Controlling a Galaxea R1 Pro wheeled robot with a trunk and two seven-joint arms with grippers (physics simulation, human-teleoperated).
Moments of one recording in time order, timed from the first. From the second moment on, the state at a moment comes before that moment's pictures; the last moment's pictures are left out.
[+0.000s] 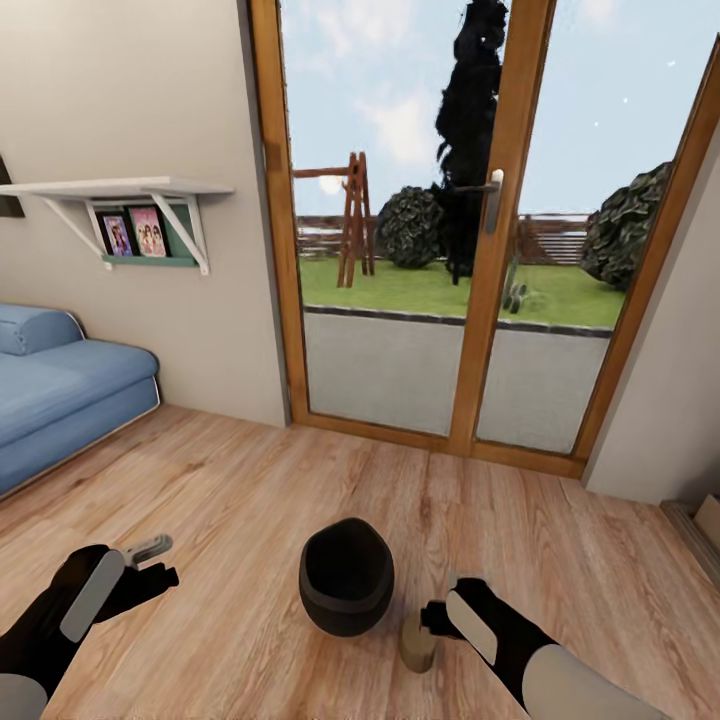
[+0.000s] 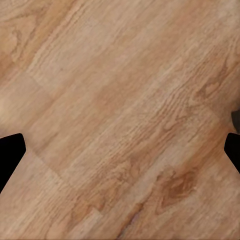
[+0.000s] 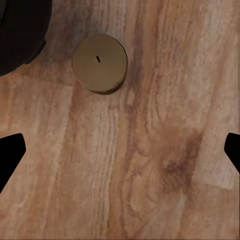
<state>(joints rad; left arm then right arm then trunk) -0.49 0.31 0.04 -0.93 0.67 0.91 0.35 -0.64 0.00 0.59 -0.48 -0.79 0.55 -0.39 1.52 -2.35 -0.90</state>
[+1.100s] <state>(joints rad) -0.49 0.37 0.32 -0.92 0.68 0.99 0.22 -0.64 0.01 0.59 -0.48 -0.76 0.51 -0.39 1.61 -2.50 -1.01</state>
